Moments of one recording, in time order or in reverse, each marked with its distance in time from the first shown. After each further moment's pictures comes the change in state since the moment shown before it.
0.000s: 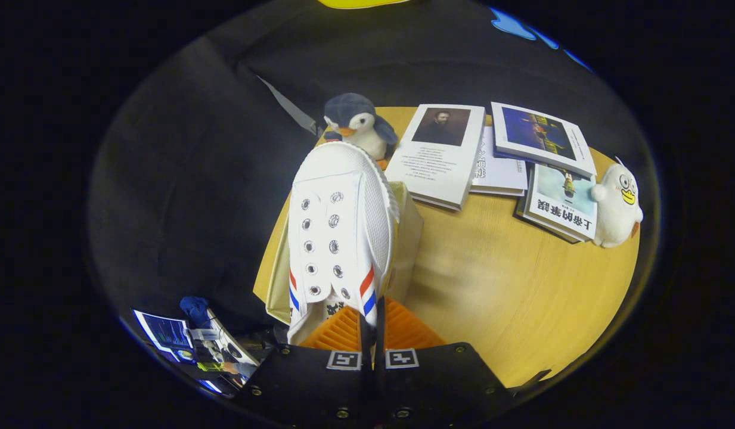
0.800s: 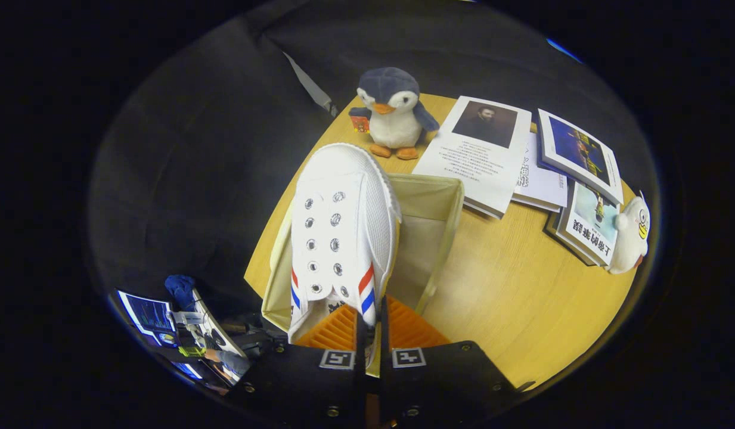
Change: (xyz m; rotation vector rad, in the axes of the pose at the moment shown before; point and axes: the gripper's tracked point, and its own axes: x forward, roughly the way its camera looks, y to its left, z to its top) arm 0.045 0.035 0.002 -0.114 0.065 -0.005
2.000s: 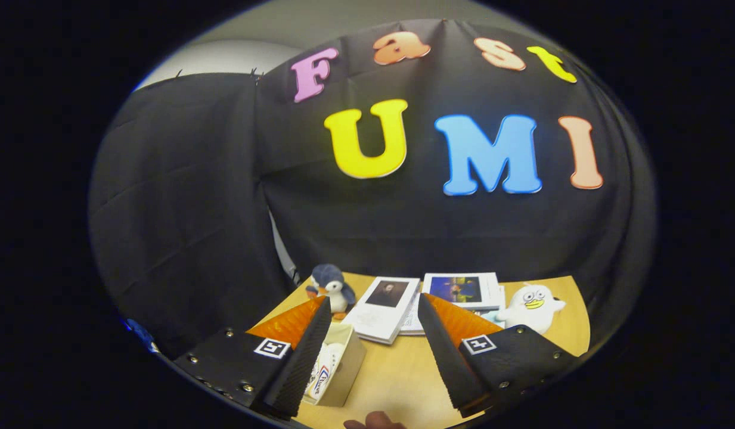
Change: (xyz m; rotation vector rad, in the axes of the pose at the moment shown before) arm -0.261 -0.076 0.030 -0.026 -1.040 -0.275
